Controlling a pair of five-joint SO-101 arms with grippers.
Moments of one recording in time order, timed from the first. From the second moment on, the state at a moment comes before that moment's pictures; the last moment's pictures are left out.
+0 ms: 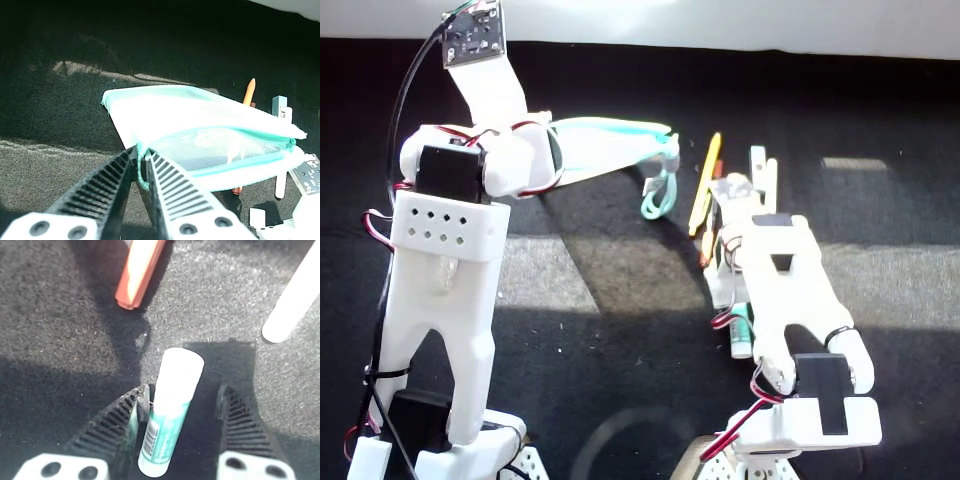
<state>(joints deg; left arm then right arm) 2.3 -5.1 -9.5 83.7 21.8 -4.3 -2.1 35.0 62.6 13.7</state>
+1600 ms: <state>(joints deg) 2.3 -4.7 -9.5 82.1 21.8 -4.5 11.8 23.9 64.7 1.4</state>
